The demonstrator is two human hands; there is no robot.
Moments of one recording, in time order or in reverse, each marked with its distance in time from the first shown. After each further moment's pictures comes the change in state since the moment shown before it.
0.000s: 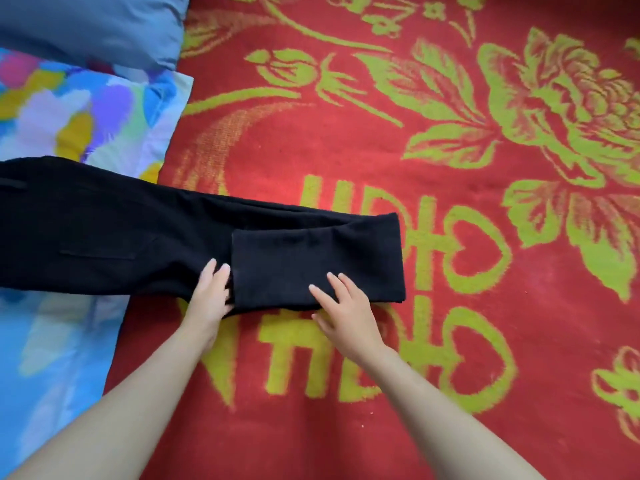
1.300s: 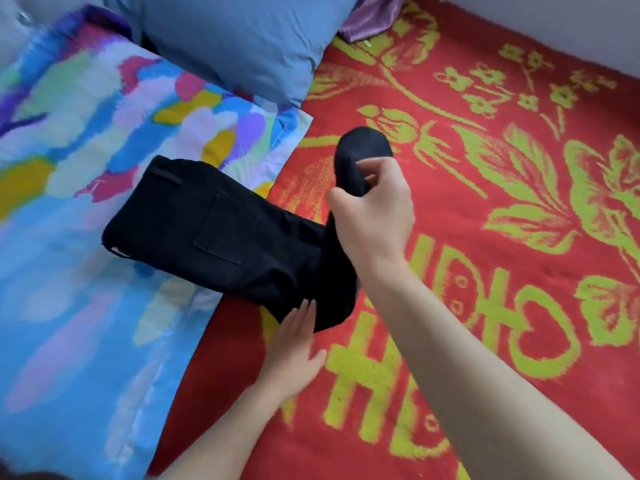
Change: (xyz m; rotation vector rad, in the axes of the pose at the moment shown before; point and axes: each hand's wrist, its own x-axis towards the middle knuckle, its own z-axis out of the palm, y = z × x) left_hand -0.029 -0.038 -0.035 0.964 -0.106 0.462; right_hand 0.108 -0.235 -0.137 0.580 0.401 0.217
